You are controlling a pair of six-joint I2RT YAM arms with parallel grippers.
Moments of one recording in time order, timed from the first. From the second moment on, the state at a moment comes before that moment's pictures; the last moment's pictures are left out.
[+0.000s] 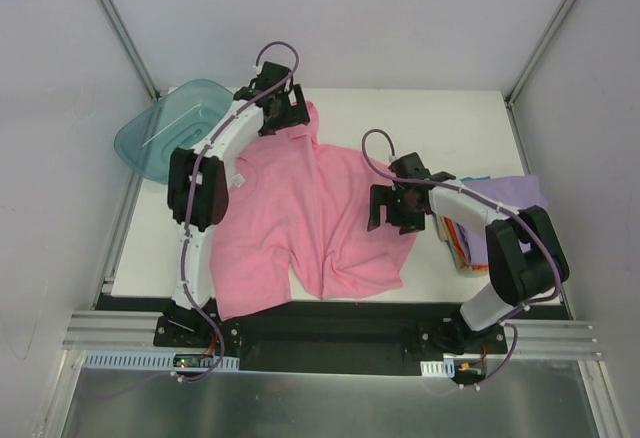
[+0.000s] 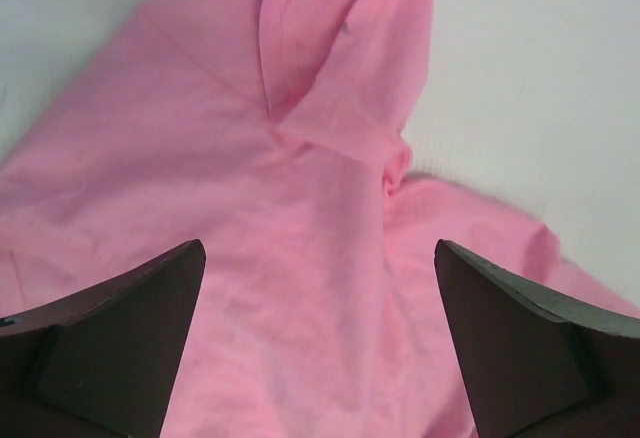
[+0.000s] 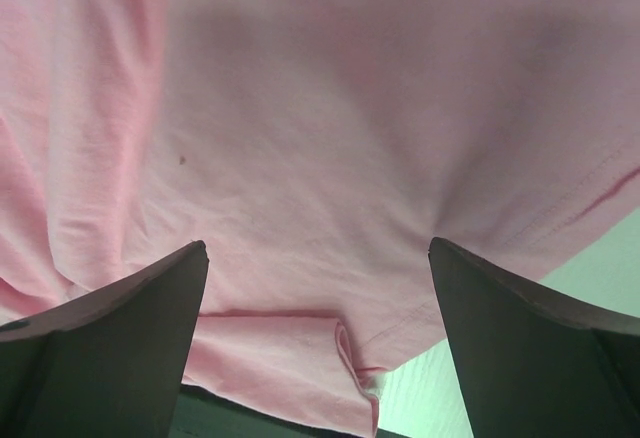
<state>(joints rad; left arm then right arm) -0.33 2.27 2.08 -0.67 -0.04 -0.56 0.44 1.60 0.95 -0.57 -0.15 0.43</state>
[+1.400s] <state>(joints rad) -0.29 1.49 0.83 -0.56 0.00 -0.73 0.44 1.59 0.93 -0.59 -0.06 0.41</state>
